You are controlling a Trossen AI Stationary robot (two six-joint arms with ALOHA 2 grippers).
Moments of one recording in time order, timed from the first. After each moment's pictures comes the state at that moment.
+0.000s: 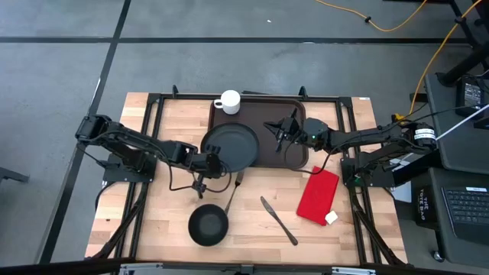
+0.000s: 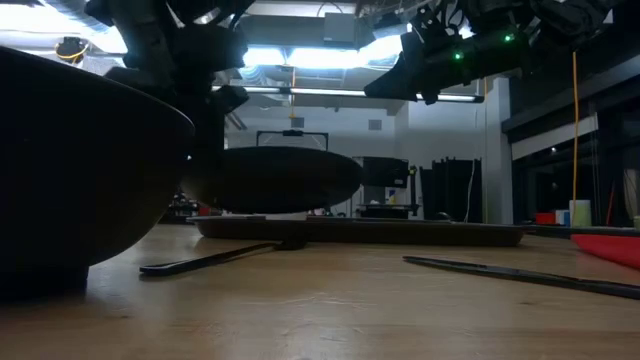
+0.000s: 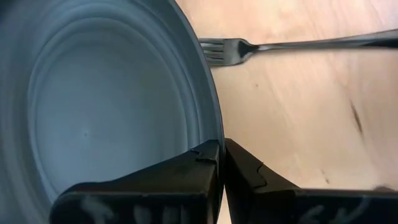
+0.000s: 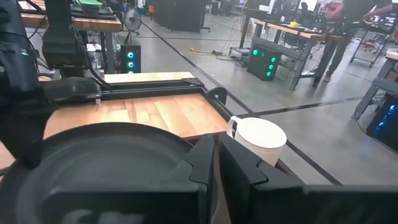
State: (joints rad) left arm -0.13 1.41 0.83 -0.47 -0.19 0.28; right arm -0.17 1.33 0.60 0.60 0.27 -0.08
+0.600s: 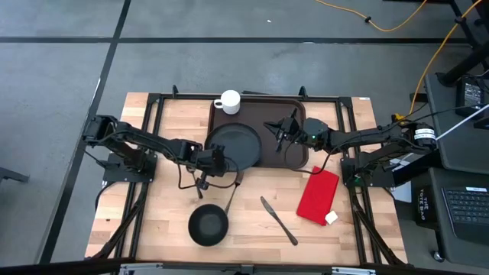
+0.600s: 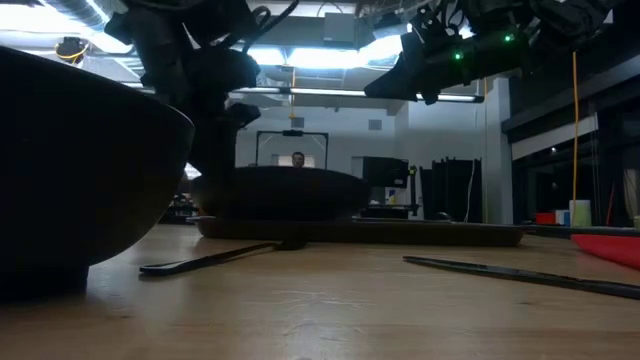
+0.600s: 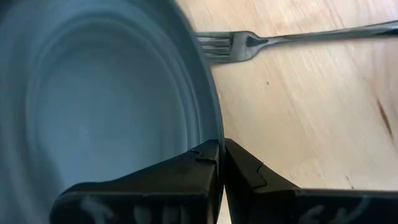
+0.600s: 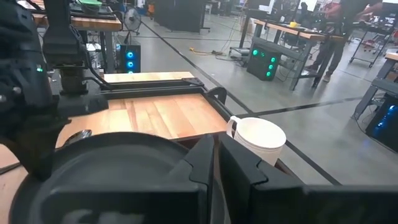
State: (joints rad) left arm -0.07 1.49 0.84 -0.41 -0.13 0.36; right arm -0.17 1.33 0.60 0.60 0.27 -0.08
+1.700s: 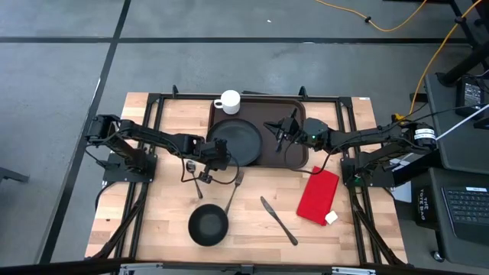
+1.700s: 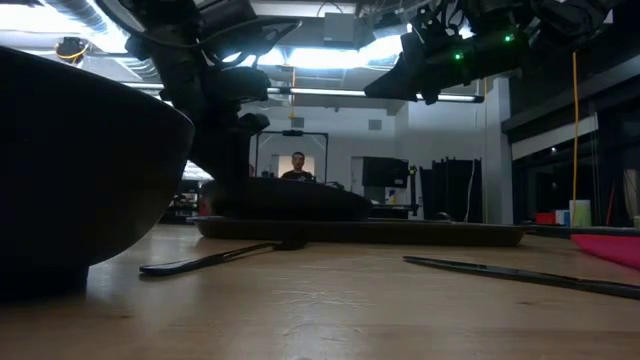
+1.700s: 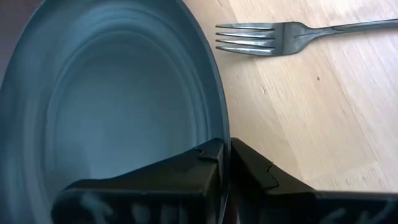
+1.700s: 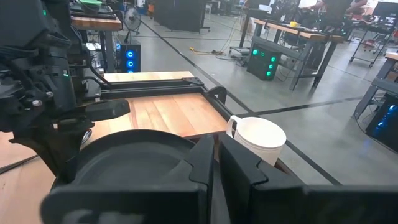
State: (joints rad) left arm 0.02 1.52 0.83 -0.36 -0.09 0.43; right arm -0.17 1.33 0.60 0.60 0.27 -0.08
